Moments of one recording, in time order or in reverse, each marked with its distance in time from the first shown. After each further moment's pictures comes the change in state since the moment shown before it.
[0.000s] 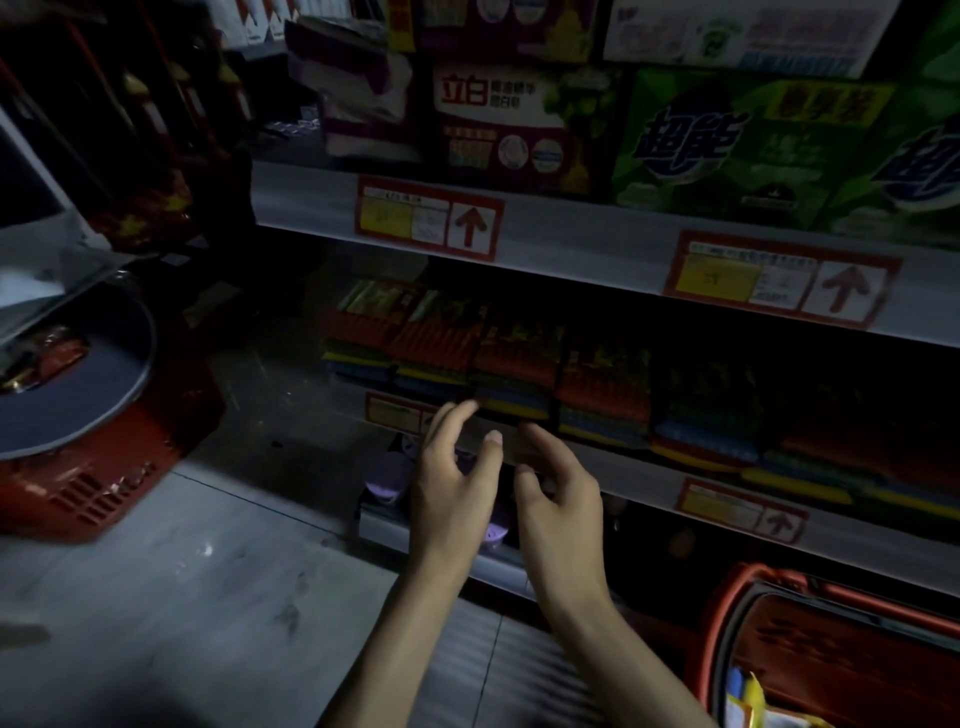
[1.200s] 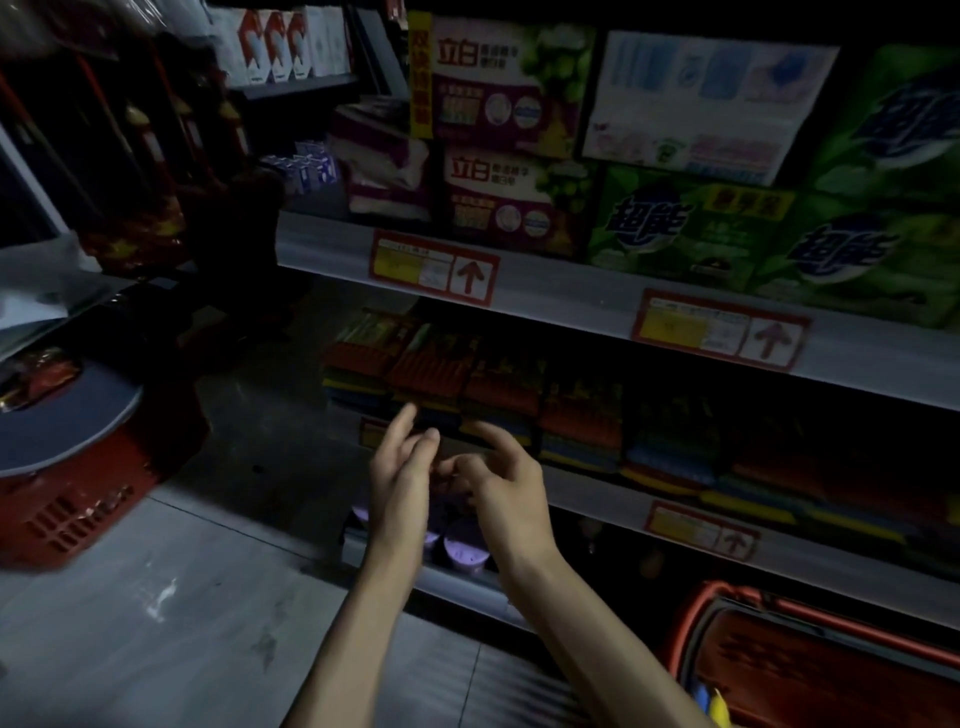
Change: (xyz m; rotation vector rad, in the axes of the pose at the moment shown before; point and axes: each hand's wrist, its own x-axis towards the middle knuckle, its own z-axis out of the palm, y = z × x) left_hand 0.015 0.014 -0.028 -0.407 0.101 -0.132; right_hand 0.008 -0.049 0.020 0.272 -0.230 0.174
